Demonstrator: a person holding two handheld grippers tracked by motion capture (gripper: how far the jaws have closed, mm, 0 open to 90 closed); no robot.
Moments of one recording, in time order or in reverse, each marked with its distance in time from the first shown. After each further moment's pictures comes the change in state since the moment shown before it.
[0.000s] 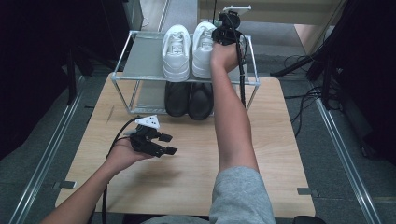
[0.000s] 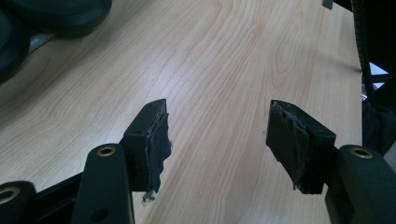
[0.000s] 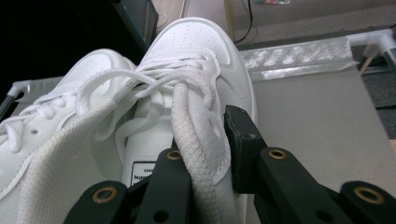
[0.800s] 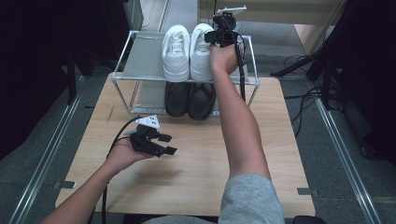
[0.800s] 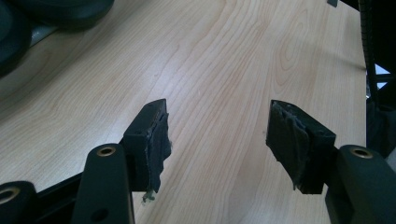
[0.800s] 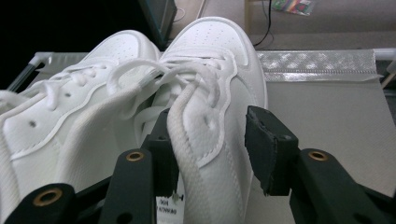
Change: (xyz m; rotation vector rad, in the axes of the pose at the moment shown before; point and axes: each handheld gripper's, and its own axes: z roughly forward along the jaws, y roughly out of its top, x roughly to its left) left arm 0.003 -0.001 0.002 0.009 0.004 -0.014; right arm 0.007 -0.008 -0.007 0.007 0.056 -0.129
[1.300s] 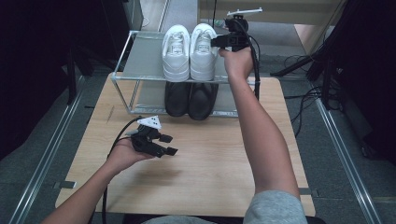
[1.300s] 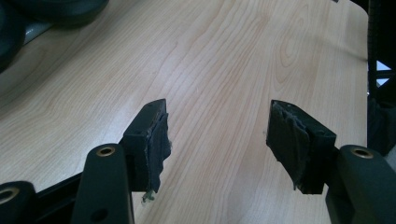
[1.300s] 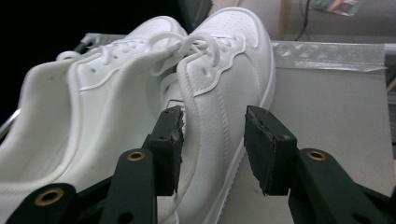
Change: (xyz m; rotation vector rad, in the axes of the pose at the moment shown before) left arm -0.001 0.001 0.003 0.017 -0.003 0.002; right arm -0.023 -0.010 -0.041 0.021 0.152 -0.066
